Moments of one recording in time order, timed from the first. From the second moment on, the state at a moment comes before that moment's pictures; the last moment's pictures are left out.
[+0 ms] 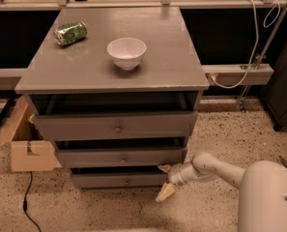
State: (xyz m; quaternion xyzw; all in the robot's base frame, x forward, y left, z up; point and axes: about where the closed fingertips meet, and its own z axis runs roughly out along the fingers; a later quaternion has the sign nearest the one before) arm 0.568 -0.077 0.280 -0.59 0.70 0.29 0.29
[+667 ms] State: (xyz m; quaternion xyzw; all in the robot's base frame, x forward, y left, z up) arm 0.568 -0.074 0.272 -0.59 0.70 0.28 0.29
